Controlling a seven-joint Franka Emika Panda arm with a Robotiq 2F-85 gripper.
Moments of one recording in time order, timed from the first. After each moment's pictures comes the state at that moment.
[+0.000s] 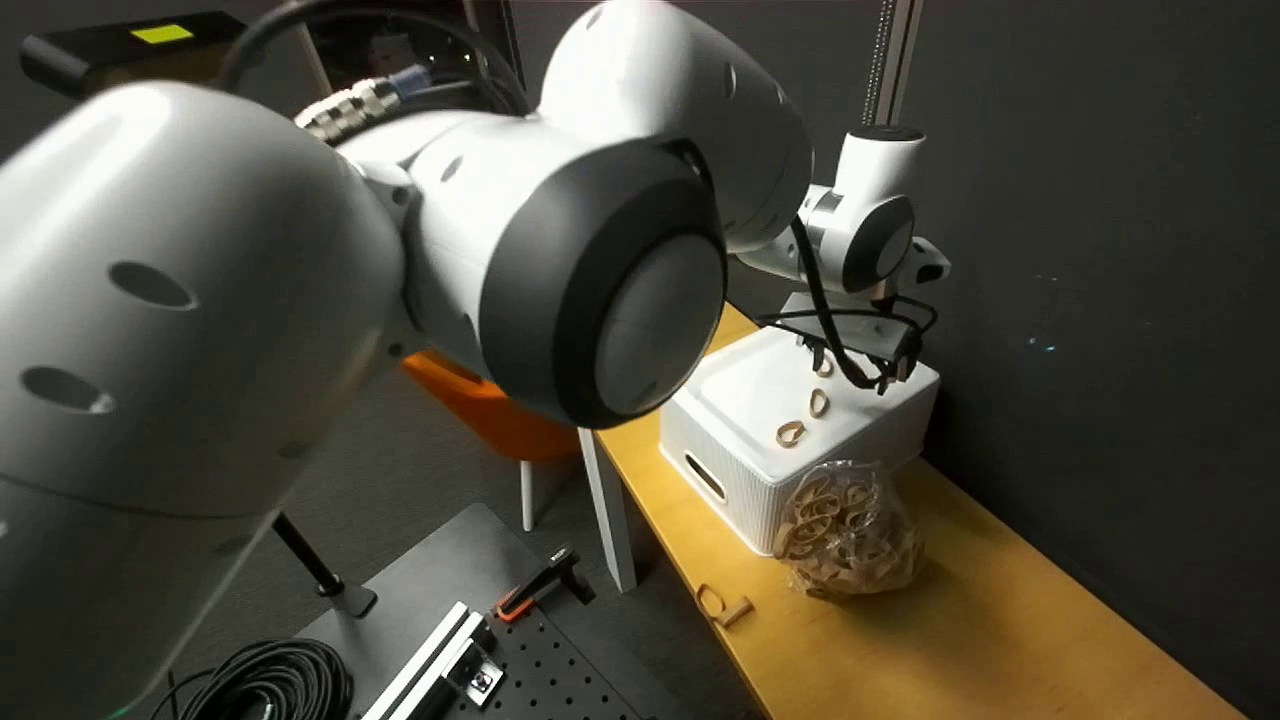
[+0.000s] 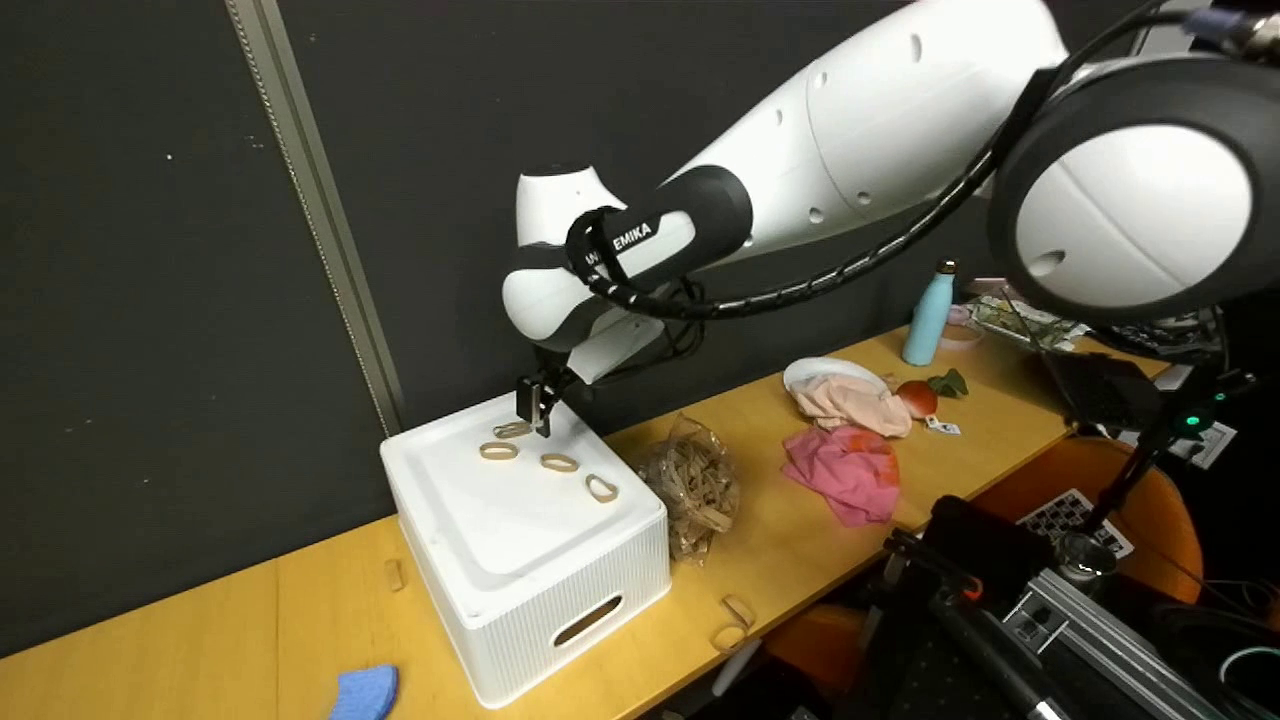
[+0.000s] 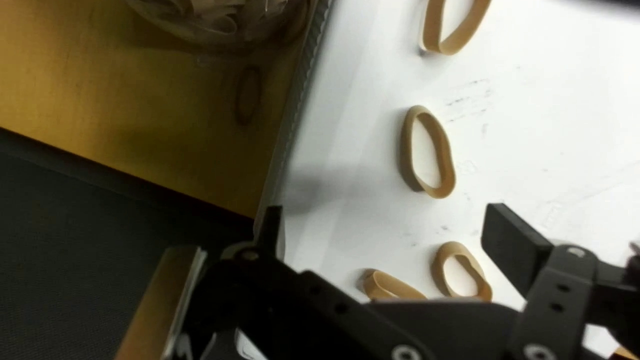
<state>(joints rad) 0.04 0.99 0.01 -1.16 -0.05 2.26 -0.05</state>
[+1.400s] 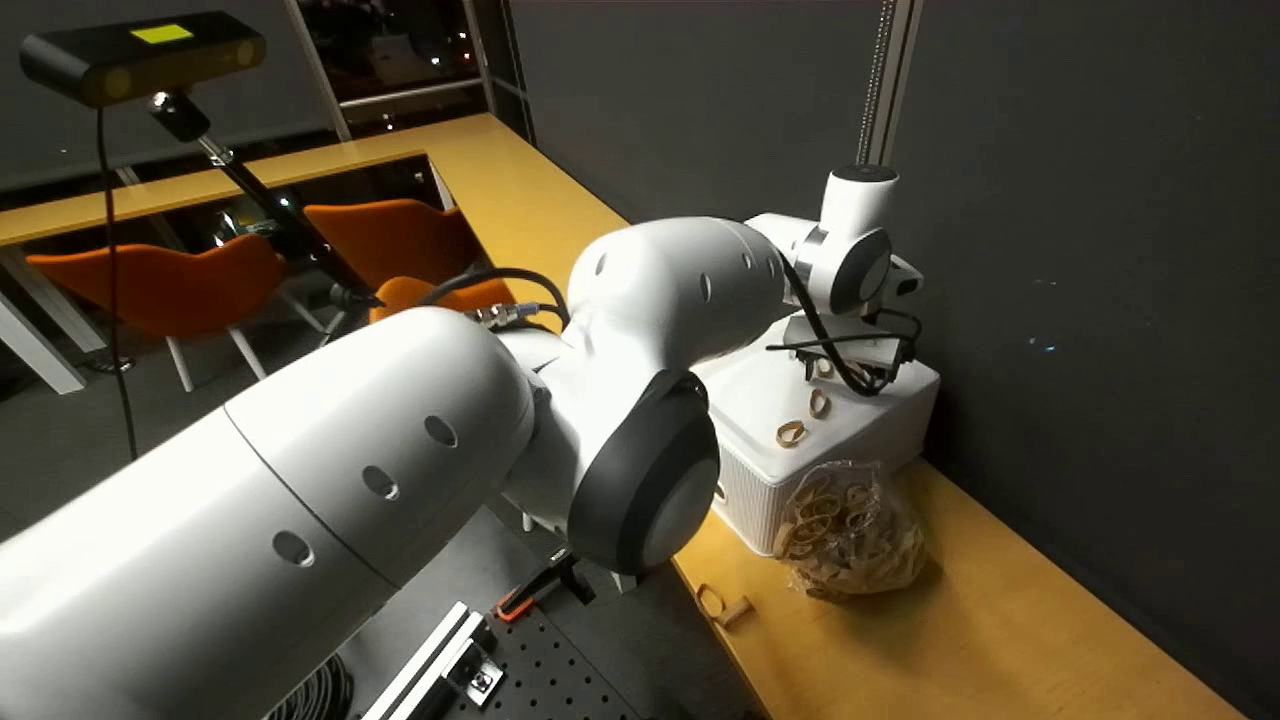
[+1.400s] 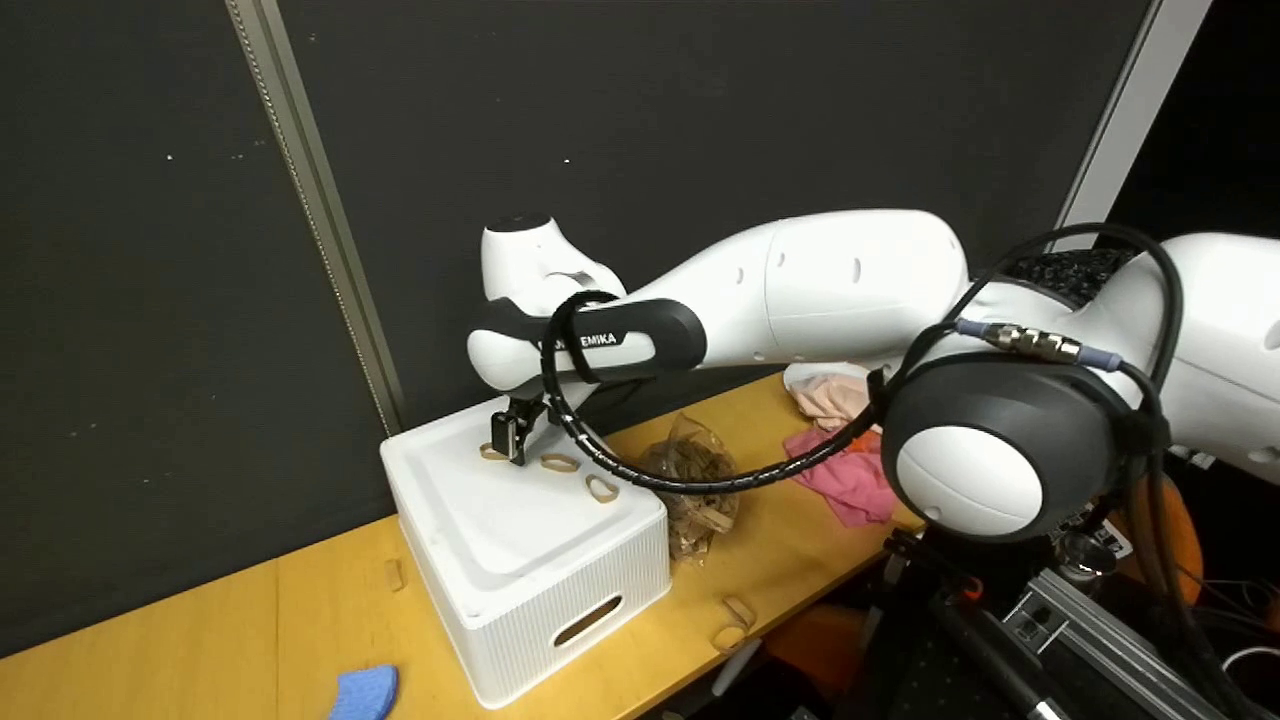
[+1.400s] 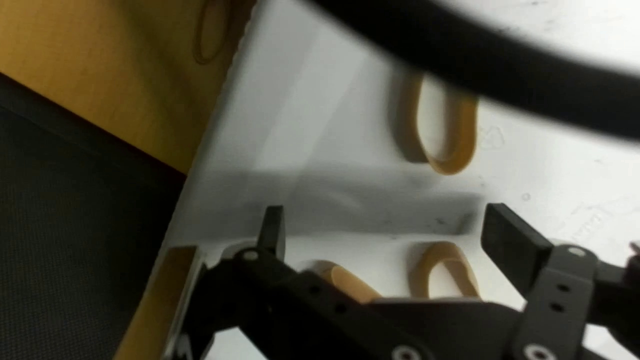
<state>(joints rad) 0.08 1.43 0.01 -0.50 -0.06 2.05 -0.18</state>
